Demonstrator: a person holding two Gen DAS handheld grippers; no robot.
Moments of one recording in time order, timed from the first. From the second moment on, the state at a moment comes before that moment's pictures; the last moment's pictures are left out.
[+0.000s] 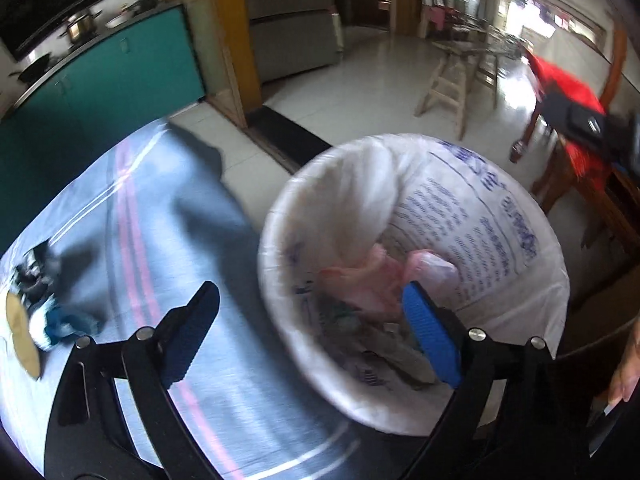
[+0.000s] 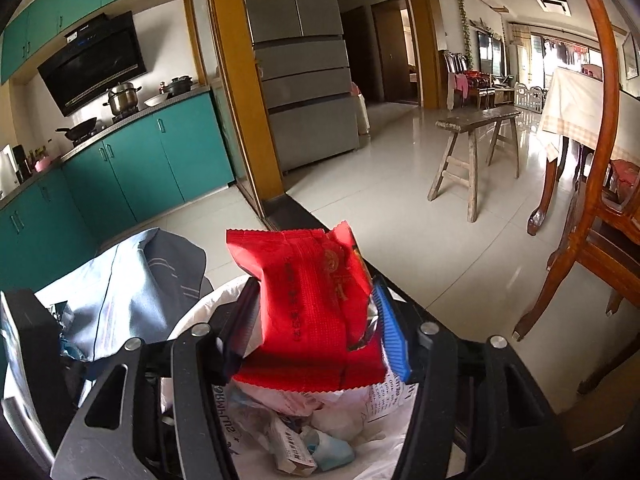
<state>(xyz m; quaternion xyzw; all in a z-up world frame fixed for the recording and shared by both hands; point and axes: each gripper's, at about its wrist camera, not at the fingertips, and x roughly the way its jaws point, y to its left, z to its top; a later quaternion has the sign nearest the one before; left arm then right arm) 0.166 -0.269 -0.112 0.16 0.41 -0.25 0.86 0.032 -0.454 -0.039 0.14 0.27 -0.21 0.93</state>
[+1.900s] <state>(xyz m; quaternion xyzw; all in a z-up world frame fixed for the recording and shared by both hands) 0.248 0.087 -0.088 -0.10 0.42 -0.03 0.90 0.145 -0.112 -0.078 -0.05 0.44 0.37 0.82</state>
